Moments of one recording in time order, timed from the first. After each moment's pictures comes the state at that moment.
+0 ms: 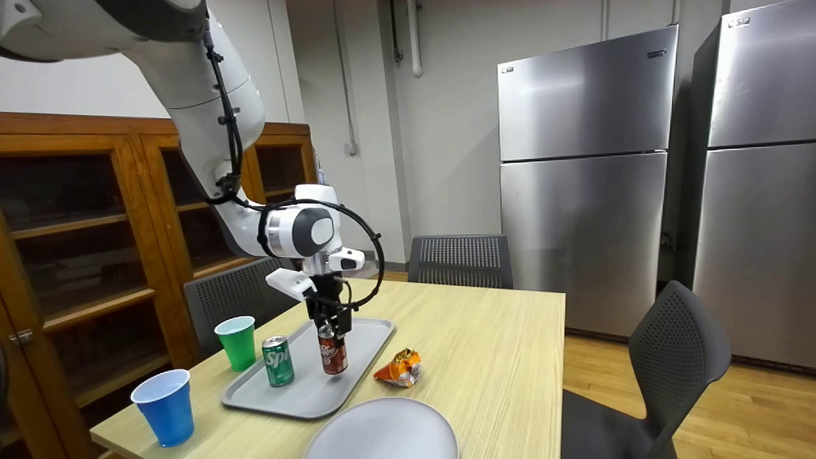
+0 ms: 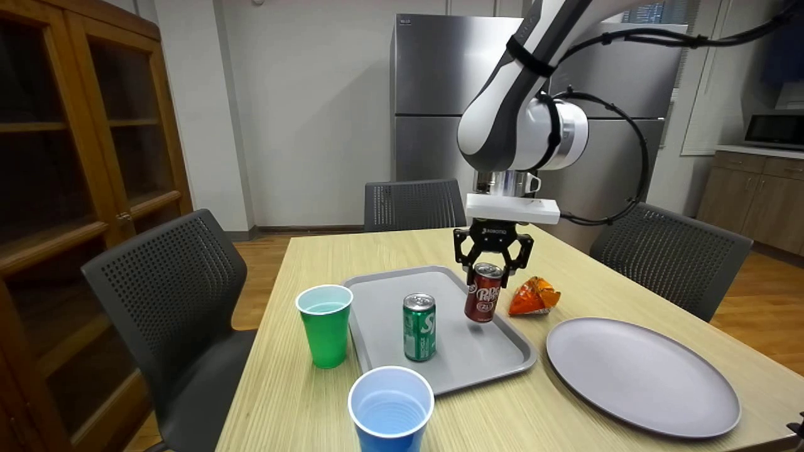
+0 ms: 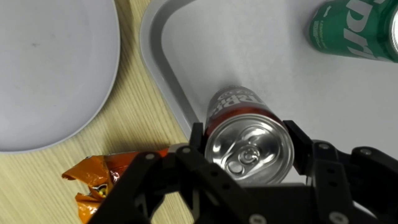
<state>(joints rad) 0.12 0.49 -0.01 -2.09 0.08 2.57 0.42</state>
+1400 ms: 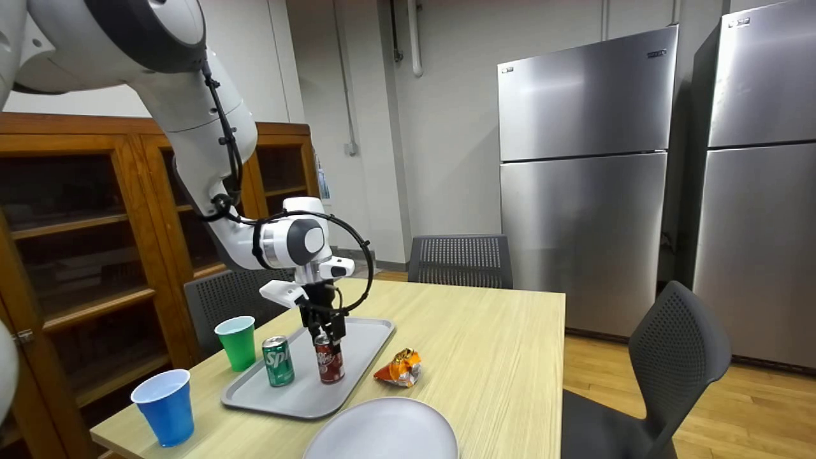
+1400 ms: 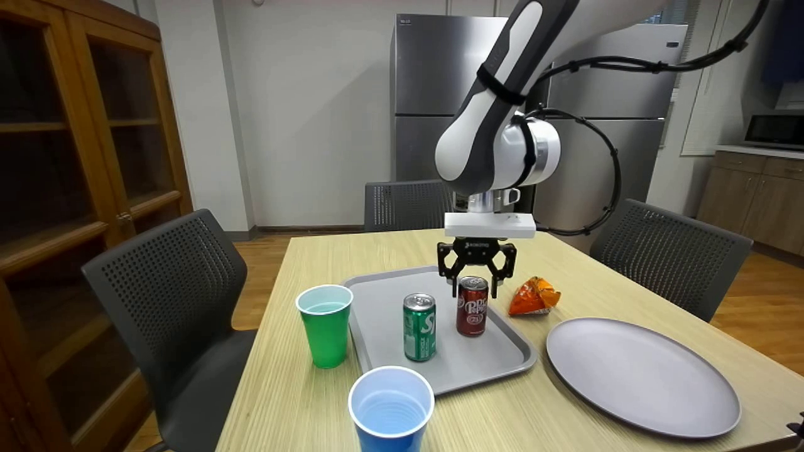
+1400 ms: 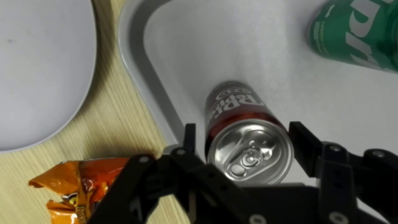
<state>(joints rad) 0.25 0.58 -0.09 -2.02 0.04 2.57 0.50</state>
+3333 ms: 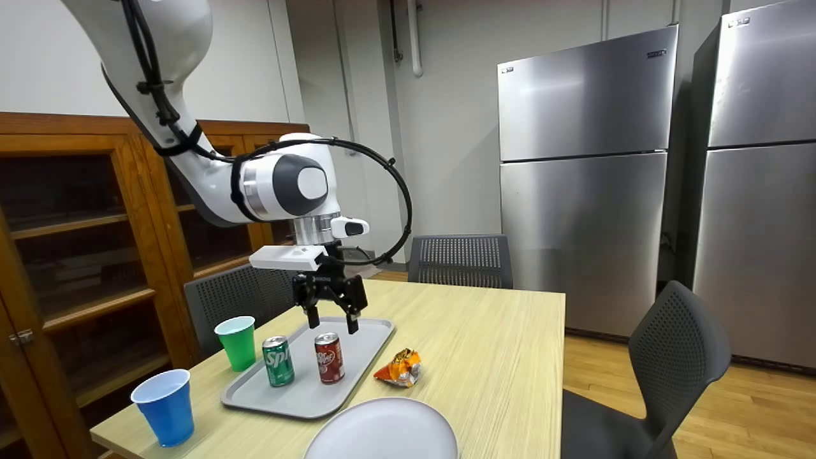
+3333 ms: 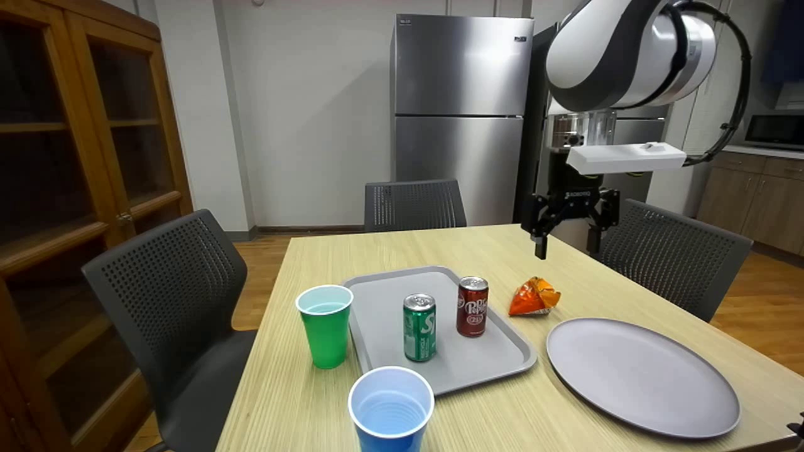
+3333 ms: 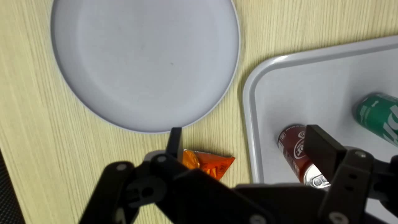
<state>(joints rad) 0.09 0.08 -0.09 -2.43 -0.06 2.47 0.14</state>
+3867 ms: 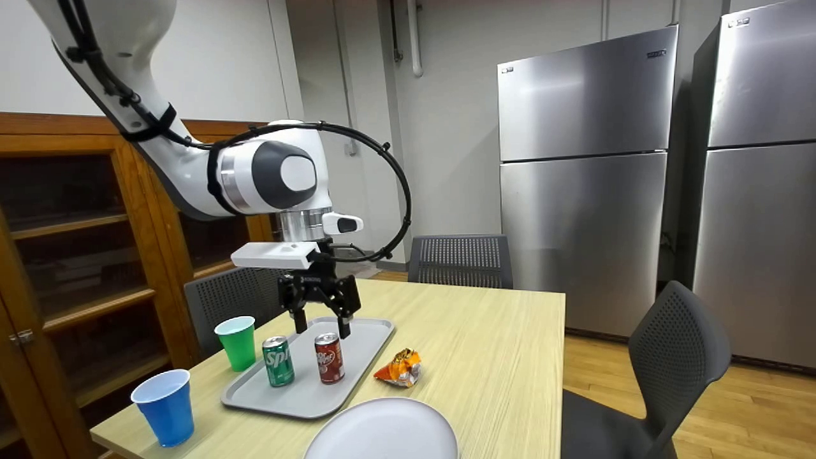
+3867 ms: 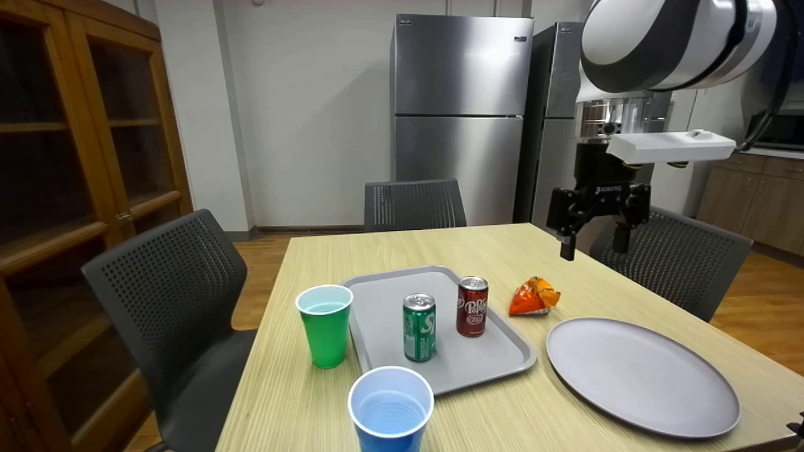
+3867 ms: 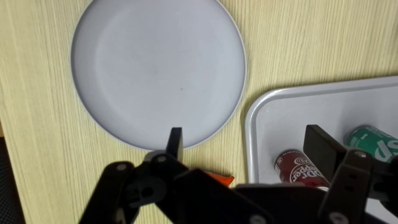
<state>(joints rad) 0.07 -0.06 -0.09 -2.55 -0.06 2.44 0.07</state>
